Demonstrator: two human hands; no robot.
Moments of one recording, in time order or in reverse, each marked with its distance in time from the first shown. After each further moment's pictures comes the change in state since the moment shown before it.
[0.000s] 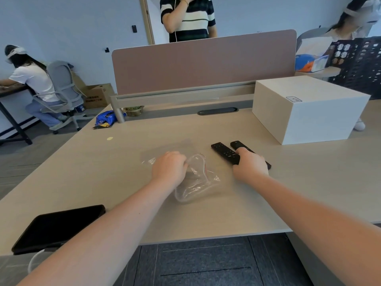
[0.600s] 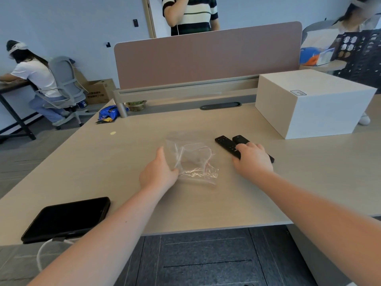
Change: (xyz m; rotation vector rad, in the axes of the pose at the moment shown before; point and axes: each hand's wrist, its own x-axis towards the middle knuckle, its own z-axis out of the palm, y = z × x) left_hand -0.030 -0.025 0.001 -0.248 -0.081 -0.449; right_hand -0.006 0.002 0.003 -0.134 0.107 -0.180
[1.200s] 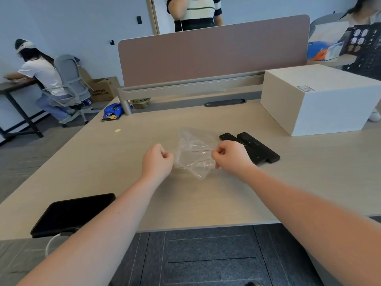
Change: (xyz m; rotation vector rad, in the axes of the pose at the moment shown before) left_hand 0.014 -0.008 -0.008 -0.328 0.171 0.049; right_hand -0.005 -0.051 0.000 0.576 -0.121 -0.050
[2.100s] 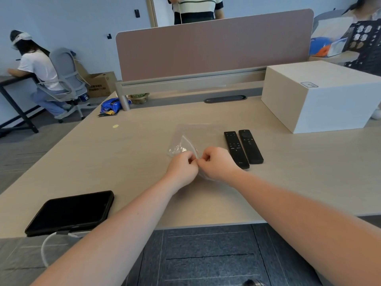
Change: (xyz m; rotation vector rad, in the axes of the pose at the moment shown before) left_hand -0.027 0.028 0.031 -0.118 -0.391 0.038; right_hand -0.004 -0.012 0.034 -0.059 -0.130 -0.004
